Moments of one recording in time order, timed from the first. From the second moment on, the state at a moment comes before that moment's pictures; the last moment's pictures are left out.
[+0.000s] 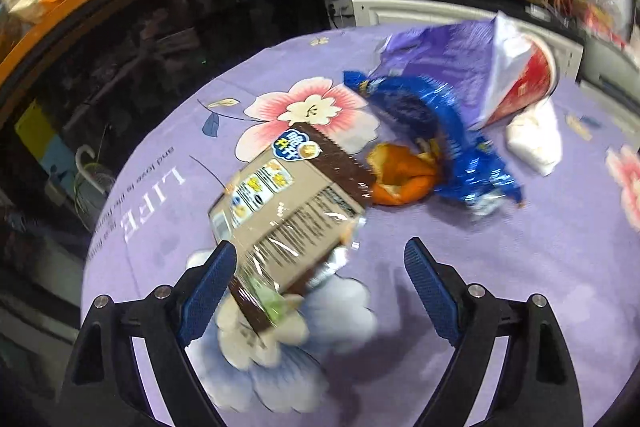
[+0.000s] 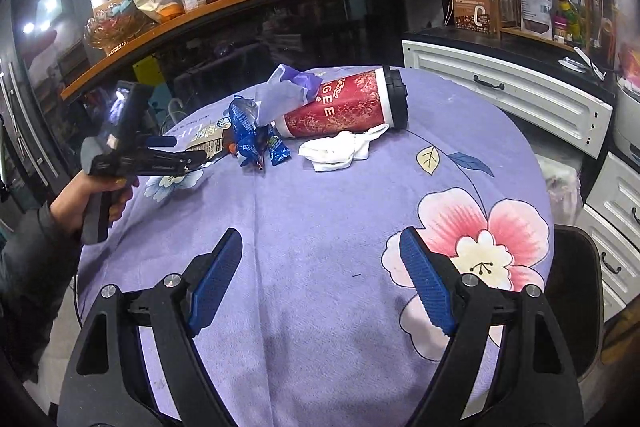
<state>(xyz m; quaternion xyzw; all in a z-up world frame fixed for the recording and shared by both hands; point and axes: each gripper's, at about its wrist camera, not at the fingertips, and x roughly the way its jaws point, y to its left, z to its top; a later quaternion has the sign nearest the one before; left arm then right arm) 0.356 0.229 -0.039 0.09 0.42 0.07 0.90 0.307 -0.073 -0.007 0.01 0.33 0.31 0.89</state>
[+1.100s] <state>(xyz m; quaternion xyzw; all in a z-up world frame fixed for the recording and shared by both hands) 0.338 0.284 -0.036 -0.03 0.39 0.06 0.92 0.462 0.037 -0.048 -0.03 0.44 0.25 0.86</state>
